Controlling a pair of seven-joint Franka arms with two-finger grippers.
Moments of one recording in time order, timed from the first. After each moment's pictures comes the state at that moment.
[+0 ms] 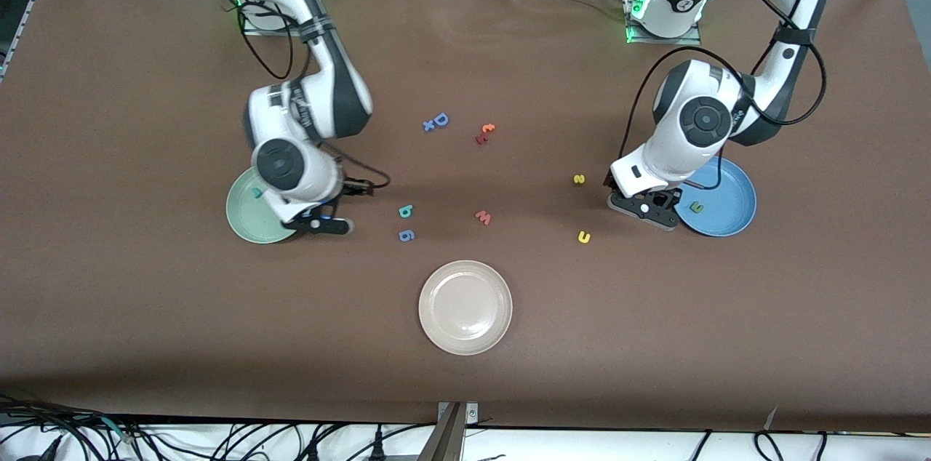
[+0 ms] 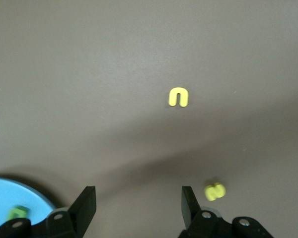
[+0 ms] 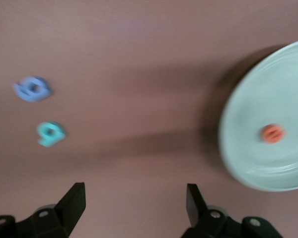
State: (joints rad) left arm -0.24 0.32 -0.10 -2.05 0.04 2.34 -0.05; right arm 0.81 0.58 -0.39 -1.67 0.28 2.02 0.49
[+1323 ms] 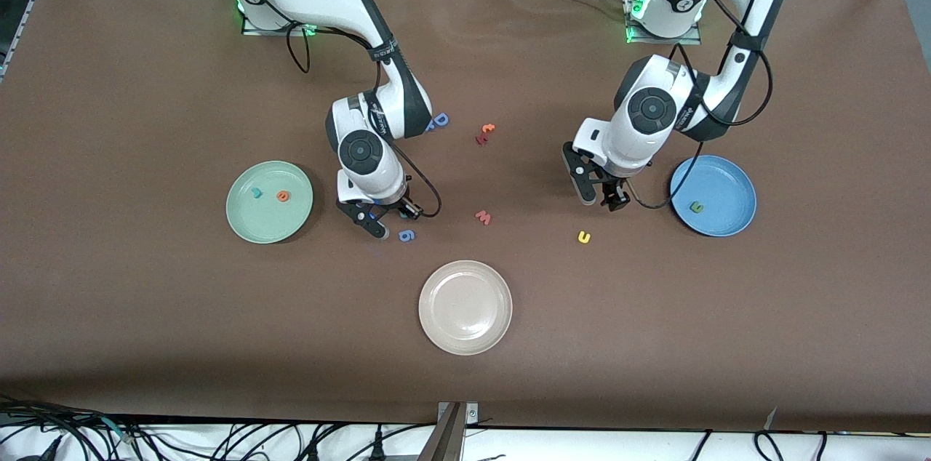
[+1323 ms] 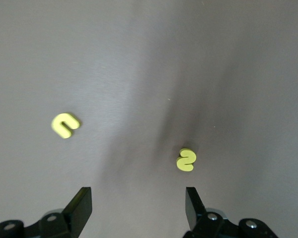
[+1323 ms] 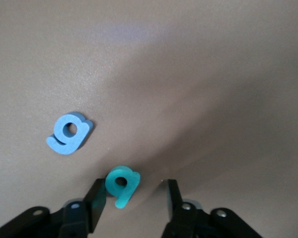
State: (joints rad) left arm -0.34 0.36 -0.08 -2.15 0.06 2.50 0.79; right arm 0.90 0.76 -0.36 -1.67 0.41 2.34 0.98
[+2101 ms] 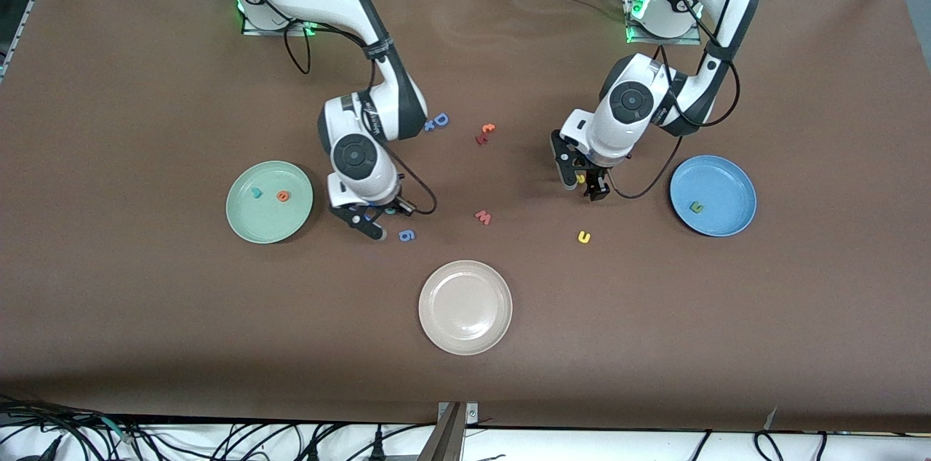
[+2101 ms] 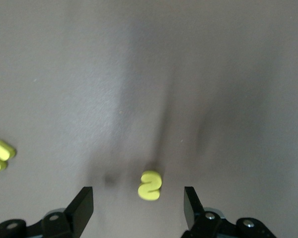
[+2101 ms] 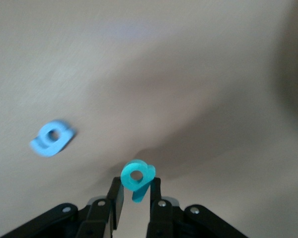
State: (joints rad) left arm -0.39 0.40 -0.09 -2.23 0.07 2.63 0.81; right arm 0.92 0.73 -0.48 -1.64 0.41 2.15 0.76
